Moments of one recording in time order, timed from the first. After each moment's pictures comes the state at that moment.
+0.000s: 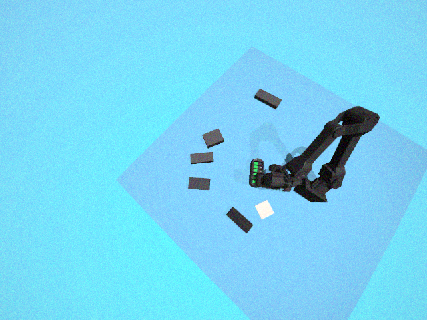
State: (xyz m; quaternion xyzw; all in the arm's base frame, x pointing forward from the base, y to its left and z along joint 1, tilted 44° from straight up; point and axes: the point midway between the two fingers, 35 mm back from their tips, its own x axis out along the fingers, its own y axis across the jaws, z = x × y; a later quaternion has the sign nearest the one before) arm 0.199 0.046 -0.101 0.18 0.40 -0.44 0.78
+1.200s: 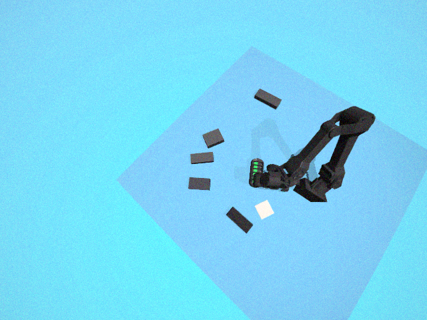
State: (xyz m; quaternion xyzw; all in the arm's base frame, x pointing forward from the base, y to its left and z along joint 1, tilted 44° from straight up) arm 0.206 0.045 -0.106 0.18 0.40 -0.44 0.78
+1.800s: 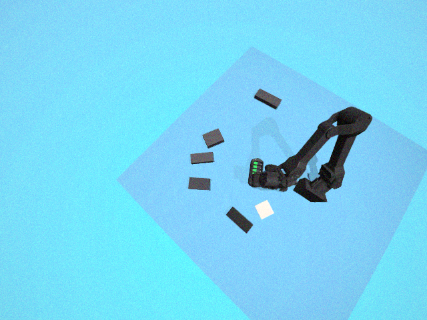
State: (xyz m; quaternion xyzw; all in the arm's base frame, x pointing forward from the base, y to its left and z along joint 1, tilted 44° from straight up) arm 0.212 0.048 -0.110 0.17 0.40 -0.44 0.78
